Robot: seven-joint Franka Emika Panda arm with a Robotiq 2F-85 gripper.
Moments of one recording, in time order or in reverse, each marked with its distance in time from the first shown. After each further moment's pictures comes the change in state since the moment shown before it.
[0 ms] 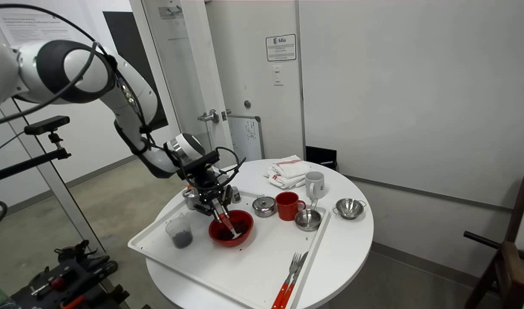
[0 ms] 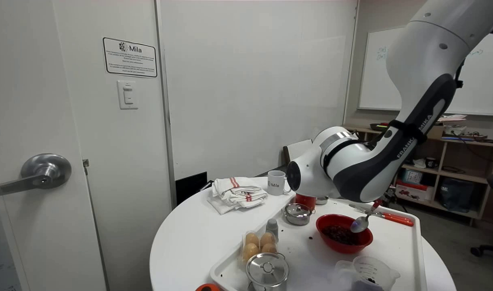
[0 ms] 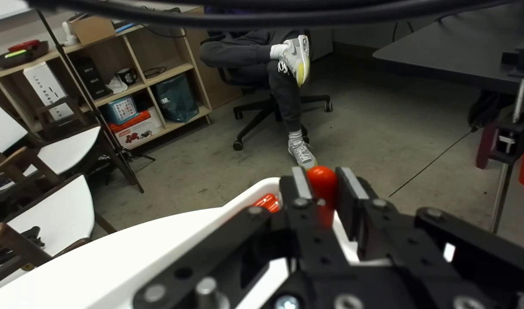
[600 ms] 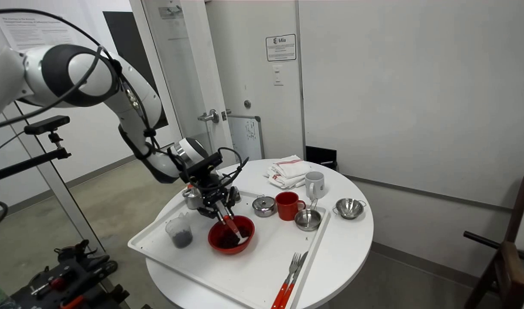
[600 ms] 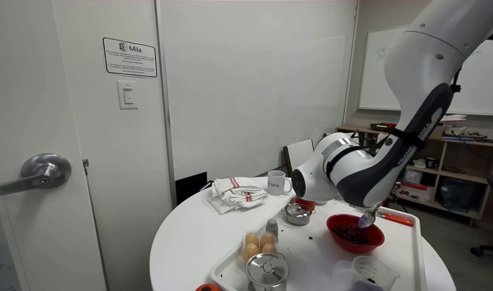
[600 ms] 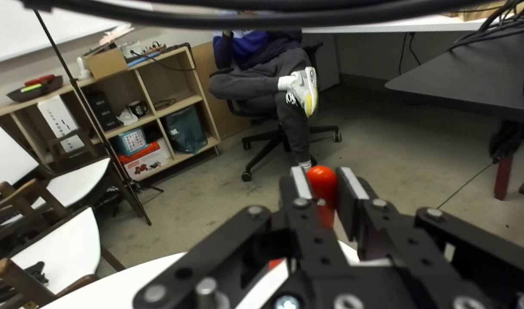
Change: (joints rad) arm -0.011 0.025 -0.013 0.001 -0.050 -0.063 0.014
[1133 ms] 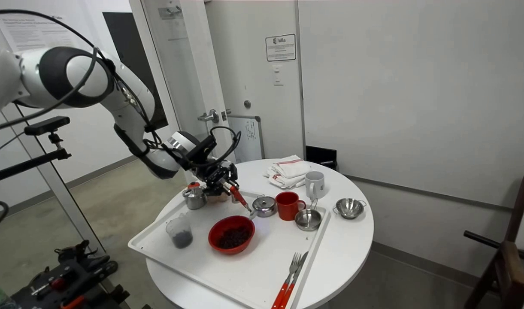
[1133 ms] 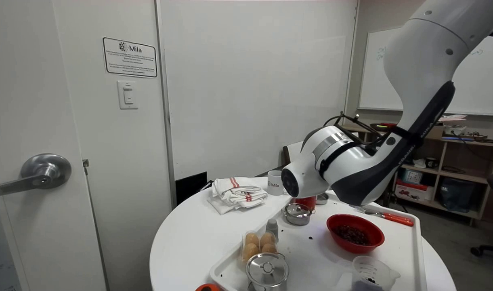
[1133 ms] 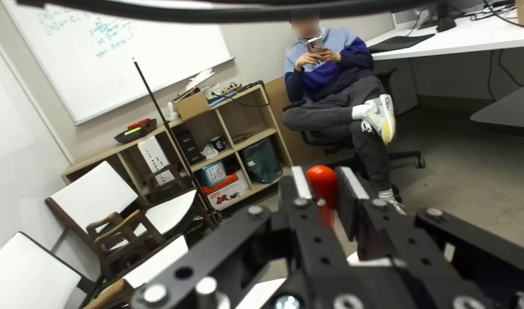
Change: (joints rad) arm 0.056 0.001 0.006 0.067 -0.185 -0.124 0.011
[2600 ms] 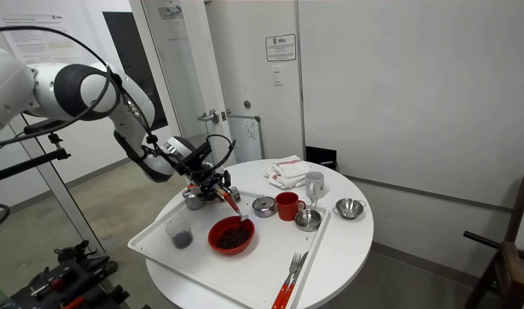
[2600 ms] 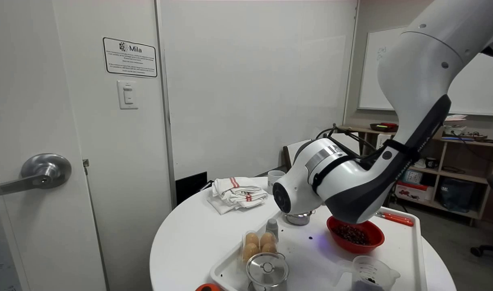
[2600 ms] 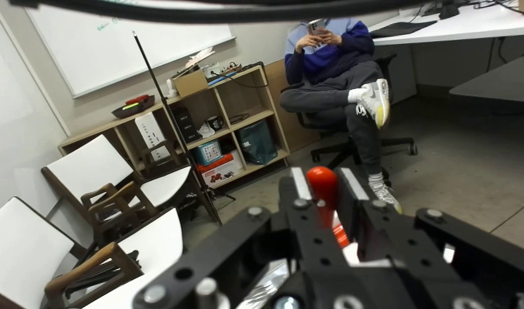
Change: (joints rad) arm -0.004 0.082 0.076 0.083 0.005 -0.017 -0.008
